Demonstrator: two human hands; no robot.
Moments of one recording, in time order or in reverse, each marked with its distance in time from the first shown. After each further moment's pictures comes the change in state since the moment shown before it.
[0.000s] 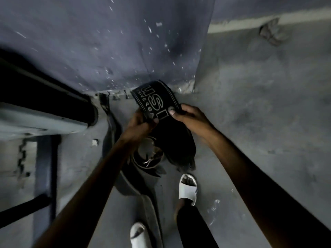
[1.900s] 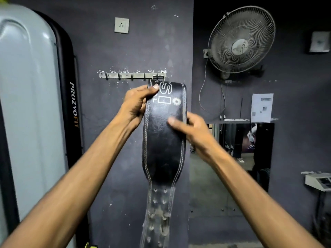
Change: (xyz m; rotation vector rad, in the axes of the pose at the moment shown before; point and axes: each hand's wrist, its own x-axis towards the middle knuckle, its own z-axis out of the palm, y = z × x) left_hand -0.739 0.753 -0.096 -0.300 -0.080 1.188; right_hand -0.775 -0.635 0.009 0.019 0.082 -1.334
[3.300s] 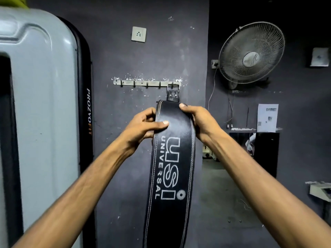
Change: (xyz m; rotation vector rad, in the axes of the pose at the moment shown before) left_hand -0.026 -0.001 -0.122 0.213 -0.238 -0.025; right_hand 0.095 -0.008 0.098 0.185 0.164 0.236
